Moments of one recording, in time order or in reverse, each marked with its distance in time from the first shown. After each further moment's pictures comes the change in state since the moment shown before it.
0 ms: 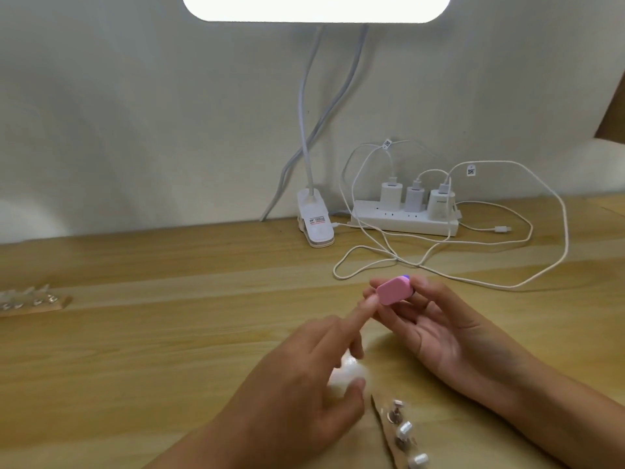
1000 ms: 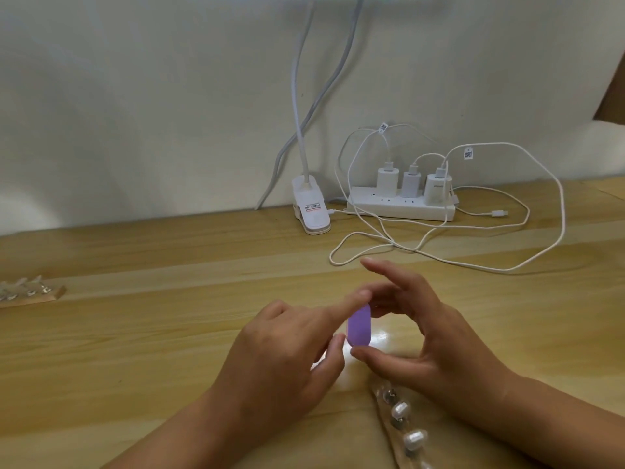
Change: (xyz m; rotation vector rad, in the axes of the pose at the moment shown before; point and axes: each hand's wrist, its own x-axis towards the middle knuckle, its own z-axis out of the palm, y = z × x) left_hand 0.000 -0.010 0.001 0.272 0.163 0.063; right_hand -0.012 0.027 0.002 -1.365 -0.077 -0.668
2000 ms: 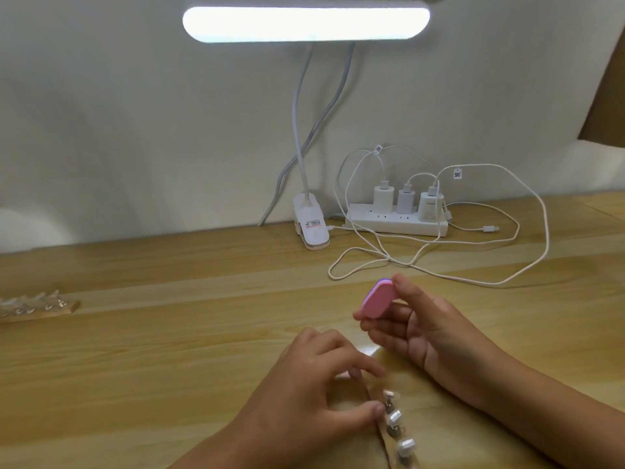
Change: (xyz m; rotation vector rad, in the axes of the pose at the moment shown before) left_hand -0.002 0.020 0.004 -0.414 -0.296 -0.261; right_hand 0.020 -0.001 -0.011 0.975 0.149 0.732
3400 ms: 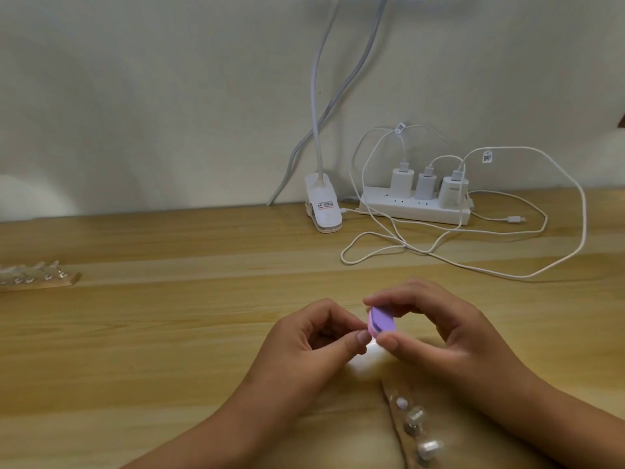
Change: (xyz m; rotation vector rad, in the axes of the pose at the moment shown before) left_hand 0.004 -0.005 -0.001 -0.732 0.231 -0.302; right_hand -0.009 0.014 -0.010 -0.924 -0.114 -0.669
